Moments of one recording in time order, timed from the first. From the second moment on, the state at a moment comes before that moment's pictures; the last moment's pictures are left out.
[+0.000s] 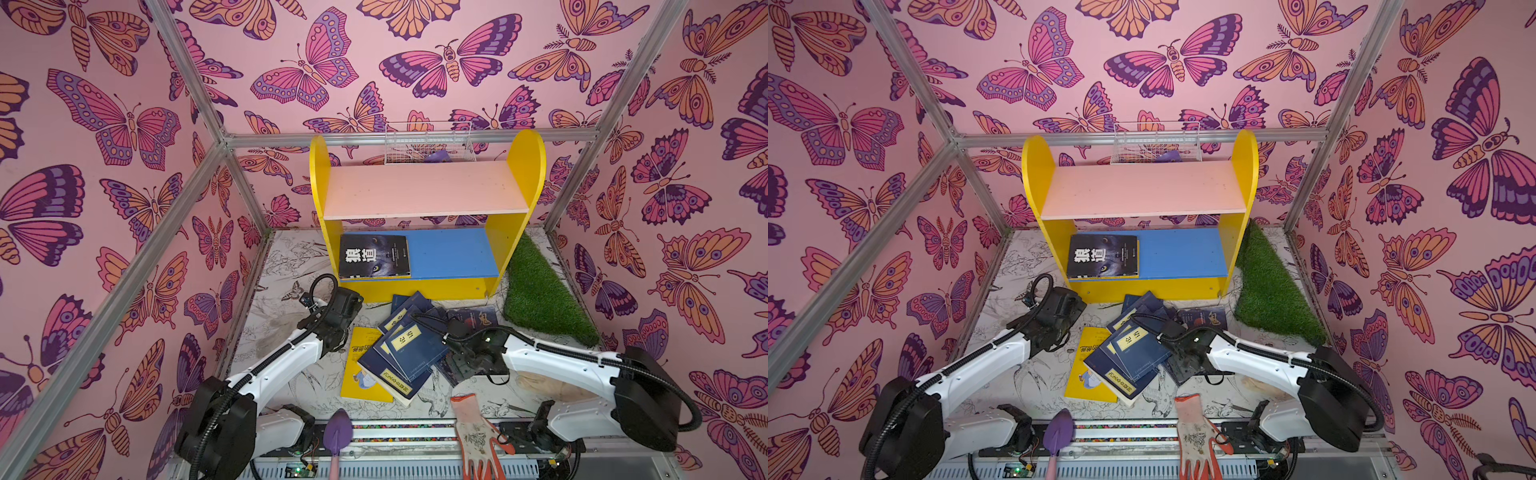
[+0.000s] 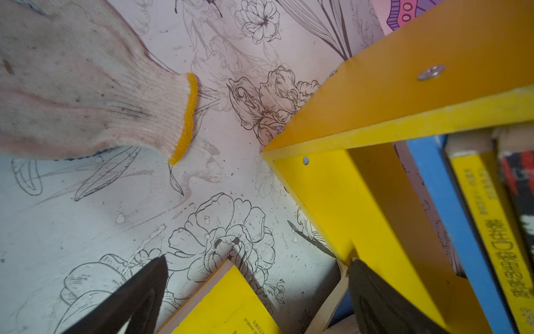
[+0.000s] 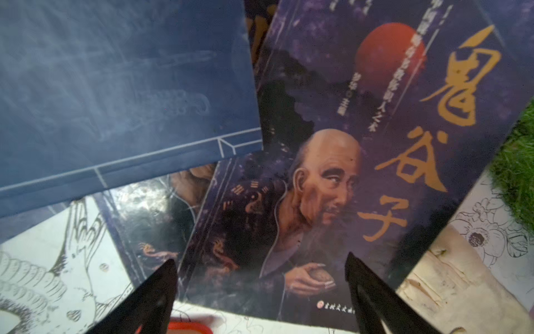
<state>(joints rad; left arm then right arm) -0.46 1.24 0.71 -0.39 -0.38 -1.31 0.94 1.40 0.81 -0.86 0.31 0.46</state>
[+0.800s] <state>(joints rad) -0.46 1.23 0.72 -0.38 -0.35 -1.25 0.78 1.43 0.79 -0.90 0.44 0.66</state>
